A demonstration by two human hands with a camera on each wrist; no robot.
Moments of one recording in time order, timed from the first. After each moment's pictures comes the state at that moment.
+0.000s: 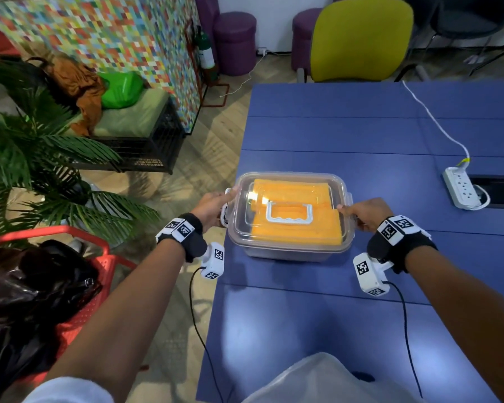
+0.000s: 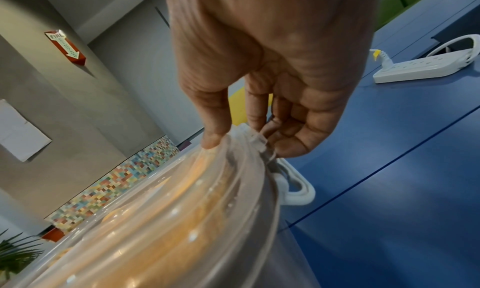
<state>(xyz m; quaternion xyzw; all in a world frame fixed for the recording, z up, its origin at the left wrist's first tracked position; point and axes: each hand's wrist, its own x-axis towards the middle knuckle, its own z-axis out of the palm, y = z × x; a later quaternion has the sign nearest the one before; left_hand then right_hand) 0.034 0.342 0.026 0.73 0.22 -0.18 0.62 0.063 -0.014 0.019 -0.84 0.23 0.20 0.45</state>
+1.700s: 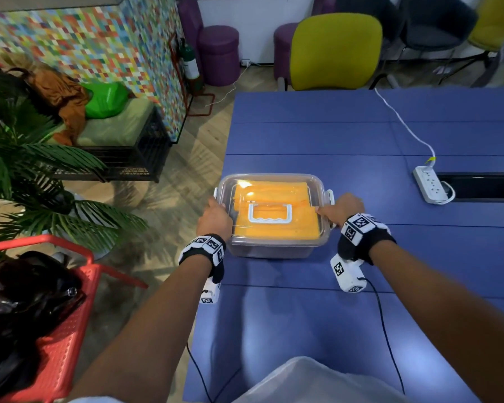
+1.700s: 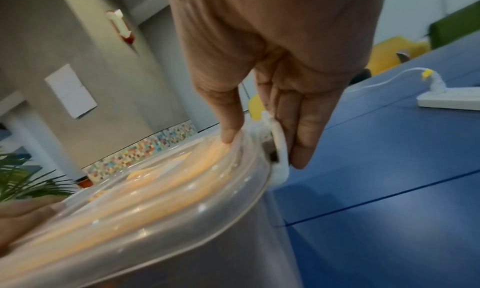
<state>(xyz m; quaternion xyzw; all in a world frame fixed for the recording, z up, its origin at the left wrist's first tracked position) 0.002 0.274 0.018 0.94 0.21 -0.05 0.26 0.043 -0.004 0.035 -0.91 0.21 0.14 0.33</state>
